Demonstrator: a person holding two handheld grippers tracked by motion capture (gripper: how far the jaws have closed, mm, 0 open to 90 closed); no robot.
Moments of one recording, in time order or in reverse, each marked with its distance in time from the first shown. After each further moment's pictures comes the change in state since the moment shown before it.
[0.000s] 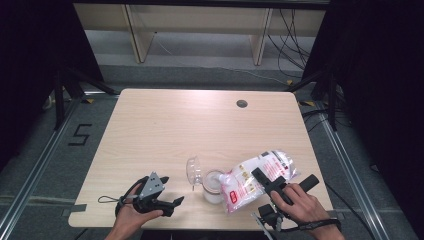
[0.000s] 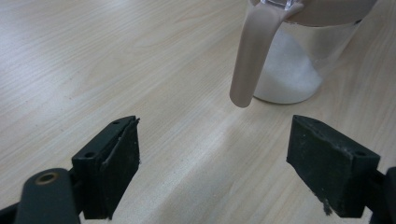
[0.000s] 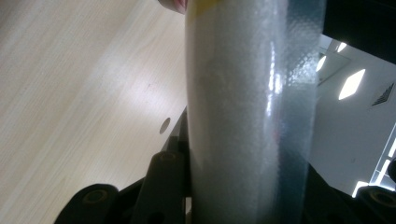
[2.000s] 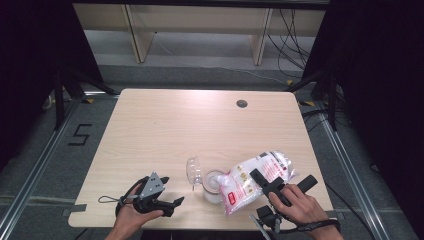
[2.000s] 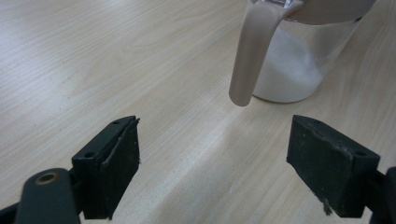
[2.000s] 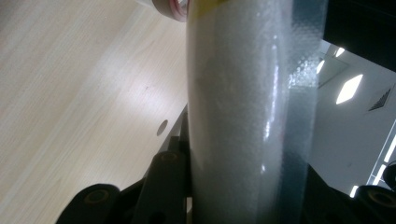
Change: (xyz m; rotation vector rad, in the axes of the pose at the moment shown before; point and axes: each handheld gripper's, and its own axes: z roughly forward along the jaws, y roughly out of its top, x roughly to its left) left arm 0.000 0.000 0.001 -0.002 0.005 0.019; right arm -0.003 0.004 -0.002 -0.007 -0.007 -0.027
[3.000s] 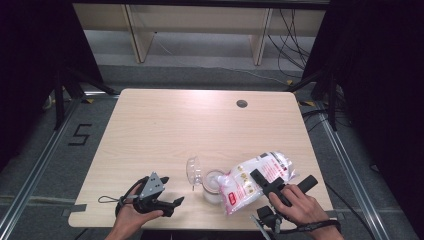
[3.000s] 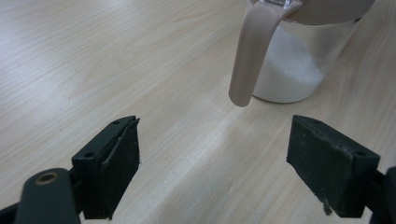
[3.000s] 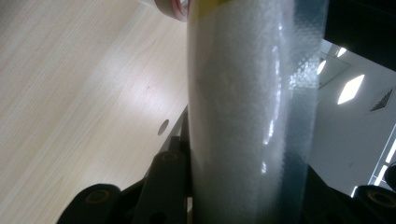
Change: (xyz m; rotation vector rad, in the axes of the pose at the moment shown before) left arm 0.000 0.000 -0.001 0.004 0.002 0.005; right arm 0.000 0.000 0.000 0.000 -0.002 -0.007
